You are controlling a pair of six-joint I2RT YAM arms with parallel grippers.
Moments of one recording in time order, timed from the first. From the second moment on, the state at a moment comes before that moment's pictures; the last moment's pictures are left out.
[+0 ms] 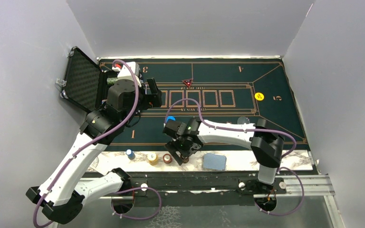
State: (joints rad) left arm -0.64 0.98 1.32 -0.73 -0.36 -0.47; right arm 1.17 1.83 1.36 -0.86 -0.01 0.44
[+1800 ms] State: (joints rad) left arm -0.64 1.00 1.32 -0.74 -0.39 -0.43; right arm 1.18 1.94 1.52 -0.96 0.05 0.44
